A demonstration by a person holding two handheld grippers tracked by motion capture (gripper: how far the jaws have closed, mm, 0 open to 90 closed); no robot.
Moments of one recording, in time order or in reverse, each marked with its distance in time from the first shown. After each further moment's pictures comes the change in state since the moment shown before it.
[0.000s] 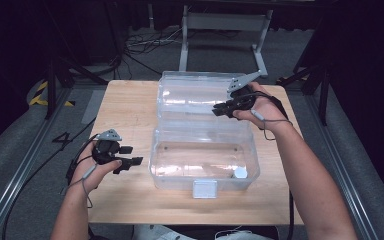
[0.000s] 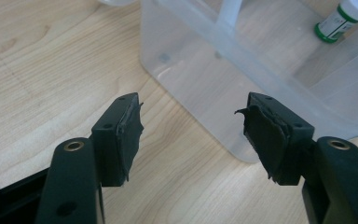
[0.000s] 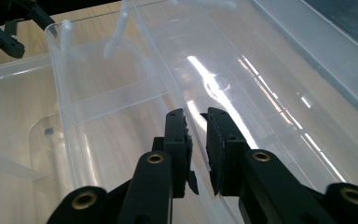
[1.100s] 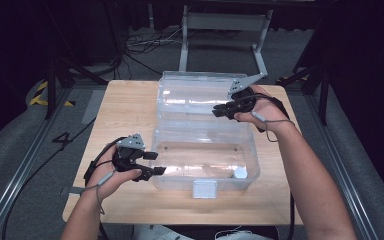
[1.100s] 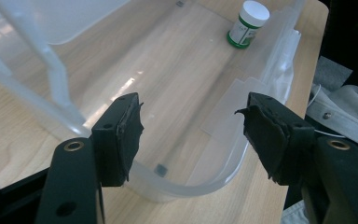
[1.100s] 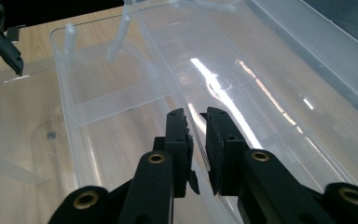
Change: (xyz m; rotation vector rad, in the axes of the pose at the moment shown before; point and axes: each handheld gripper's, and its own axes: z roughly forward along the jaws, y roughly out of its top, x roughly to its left) left arm -0.062 0.027 0.018 0.009 -0.180 0.177; right arm 0.005 -0.004 -0.001 -0.022 -0.009 0.007
